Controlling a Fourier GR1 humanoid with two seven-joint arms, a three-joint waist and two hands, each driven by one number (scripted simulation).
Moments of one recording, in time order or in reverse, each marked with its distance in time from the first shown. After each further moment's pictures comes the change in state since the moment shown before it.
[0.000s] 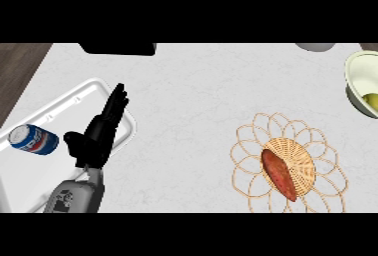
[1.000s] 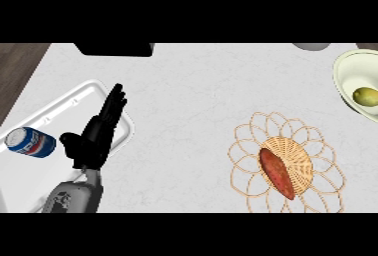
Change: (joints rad) left arm 0.010 -0.001 0.007 -0.020 -0.003 -0.003 0.011; right arm 0.115 -0.185 -0.168 0.074 -0.178 0.389 0.013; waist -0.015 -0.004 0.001
